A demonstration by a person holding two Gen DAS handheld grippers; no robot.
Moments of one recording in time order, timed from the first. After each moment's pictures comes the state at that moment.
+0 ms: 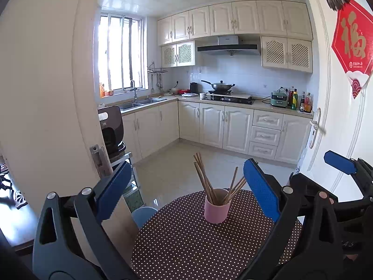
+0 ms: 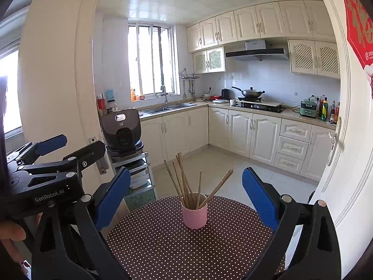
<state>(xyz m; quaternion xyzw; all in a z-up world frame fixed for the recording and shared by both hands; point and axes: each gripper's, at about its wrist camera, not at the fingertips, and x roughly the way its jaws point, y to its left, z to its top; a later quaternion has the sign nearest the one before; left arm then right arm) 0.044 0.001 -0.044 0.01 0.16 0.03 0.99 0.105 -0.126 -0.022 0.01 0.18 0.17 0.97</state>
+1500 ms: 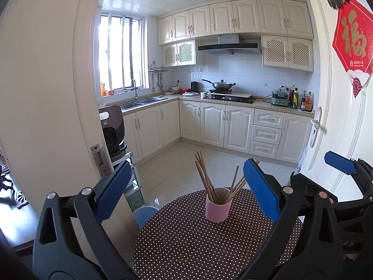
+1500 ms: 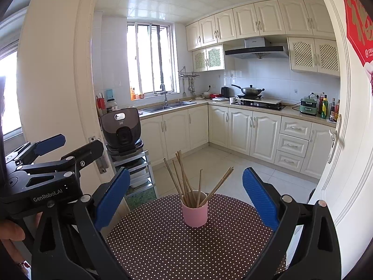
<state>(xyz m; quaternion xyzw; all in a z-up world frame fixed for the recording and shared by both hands) 0.046 0.007 -0.049 0.01 0.16 0.03 0.99 0.105 -0.123 -0.025 0.01 0.19 0.17 0.97</state>
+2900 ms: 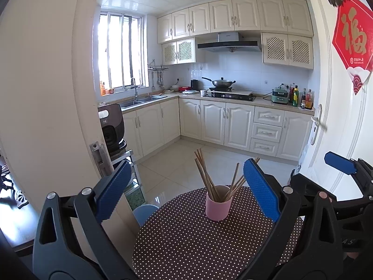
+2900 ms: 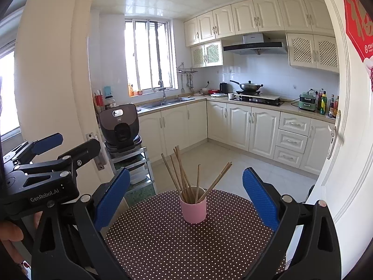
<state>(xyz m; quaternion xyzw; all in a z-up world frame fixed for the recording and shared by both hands) 0.047 0.004 -0.051 0.02 0.17 0.03 0.99 0.108 -0.128 -0.027 0.01 0.20 0.16 0.97</state>
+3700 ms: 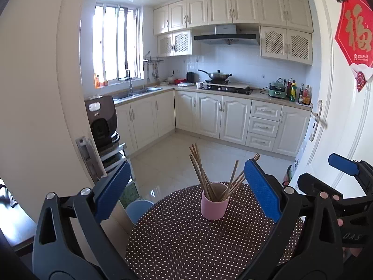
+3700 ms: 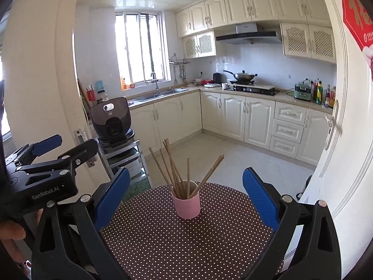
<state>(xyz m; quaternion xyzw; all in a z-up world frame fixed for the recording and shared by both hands) 0.085 -0.001 -0.064 0.01 0.20 0.02 0.98 0.137 -0.142 -0.038 0.03 0.24 0.14 0.96</state>
